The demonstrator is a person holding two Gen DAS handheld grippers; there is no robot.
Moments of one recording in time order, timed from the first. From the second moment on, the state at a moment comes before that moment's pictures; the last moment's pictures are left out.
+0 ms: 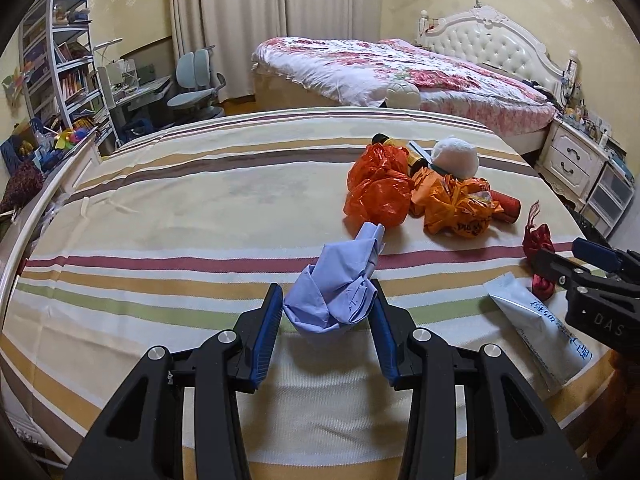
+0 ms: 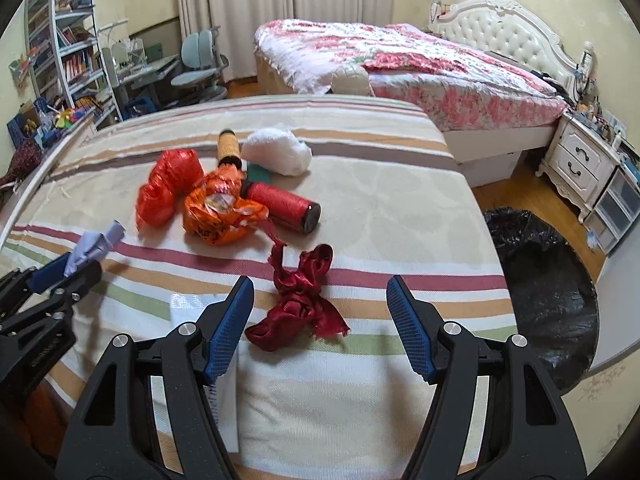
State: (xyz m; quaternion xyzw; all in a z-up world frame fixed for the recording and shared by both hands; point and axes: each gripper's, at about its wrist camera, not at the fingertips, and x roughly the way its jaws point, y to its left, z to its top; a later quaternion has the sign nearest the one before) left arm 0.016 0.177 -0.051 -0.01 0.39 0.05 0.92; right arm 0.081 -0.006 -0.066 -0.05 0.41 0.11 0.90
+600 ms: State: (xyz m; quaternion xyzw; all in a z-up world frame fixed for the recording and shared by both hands) left arm 0.010 0.168 -0.049 -0.04 0.39 0.04 0.92; right arm 0.066 -0.021 -0.066 -0.02 0.41 0.14 0.90
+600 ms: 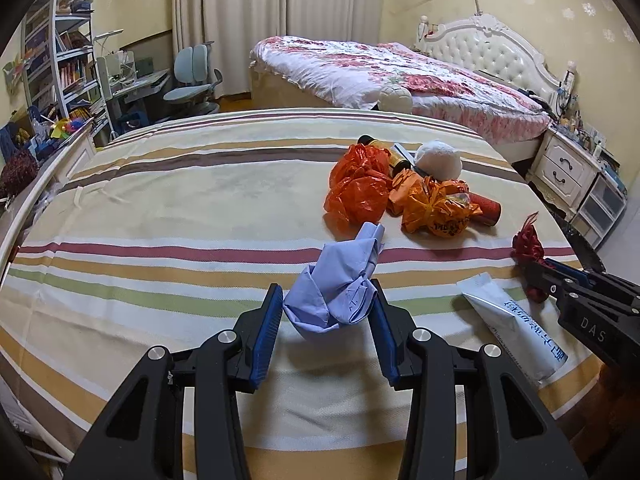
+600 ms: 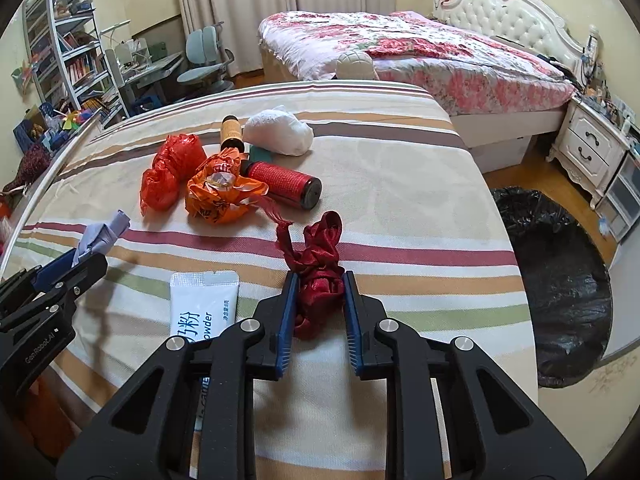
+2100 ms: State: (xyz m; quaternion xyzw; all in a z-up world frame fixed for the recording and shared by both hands) left arm 0.090 -0.092 -0.028 0.05 0.36 -0.13 0.92; right arm 0.091 -0.242 -0.055 0.05 0.36 -0.06 0.93
